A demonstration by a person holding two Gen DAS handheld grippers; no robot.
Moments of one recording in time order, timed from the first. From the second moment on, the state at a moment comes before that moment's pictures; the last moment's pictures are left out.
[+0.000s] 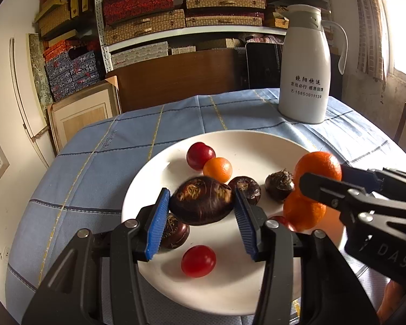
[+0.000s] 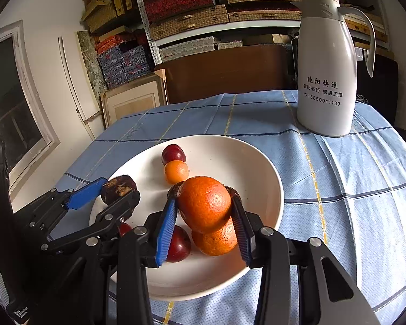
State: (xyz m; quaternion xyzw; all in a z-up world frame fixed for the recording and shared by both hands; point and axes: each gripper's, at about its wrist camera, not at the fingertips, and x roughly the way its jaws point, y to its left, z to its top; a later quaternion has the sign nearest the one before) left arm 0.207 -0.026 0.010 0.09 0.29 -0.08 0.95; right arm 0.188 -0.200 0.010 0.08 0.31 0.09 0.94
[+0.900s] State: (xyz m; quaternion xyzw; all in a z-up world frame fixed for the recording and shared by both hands) left arm 0.176 -0.009 0.018 0.10 0.26 -0.04 0.96; right arm 0.154 -0.213 0.019 0.09 0.27 0.08 0.96
